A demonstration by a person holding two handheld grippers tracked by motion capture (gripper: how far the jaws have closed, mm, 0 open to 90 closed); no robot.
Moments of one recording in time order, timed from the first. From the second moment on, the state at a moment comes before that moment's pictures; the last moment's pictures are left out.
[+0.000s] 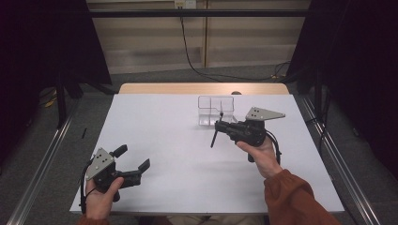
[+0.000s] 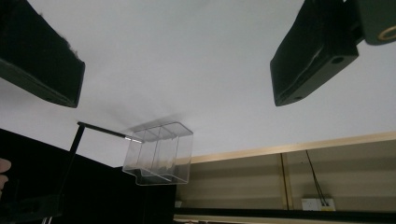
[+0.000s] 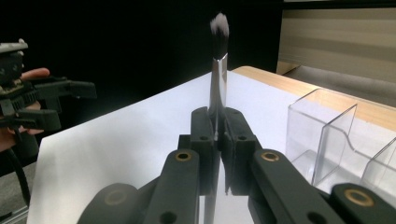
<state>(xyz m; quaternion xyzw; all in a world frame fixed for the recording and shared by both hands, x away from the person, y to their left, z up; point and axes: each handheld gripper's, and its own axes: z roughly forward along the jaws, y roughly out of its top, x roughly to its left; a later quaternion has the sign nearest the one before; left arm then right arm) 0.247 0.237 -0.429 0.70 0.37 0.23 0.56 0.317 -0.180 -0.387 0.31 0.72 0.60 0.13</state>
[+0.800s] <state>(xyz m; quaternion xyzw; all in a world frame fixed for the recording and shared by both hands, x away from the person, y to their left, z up) 0.246 0.243 -0.436 0.70 0.38 0.23 0.56 0.360 -0.182 -0.357 0.33 0.71 0.61 0.15</state>
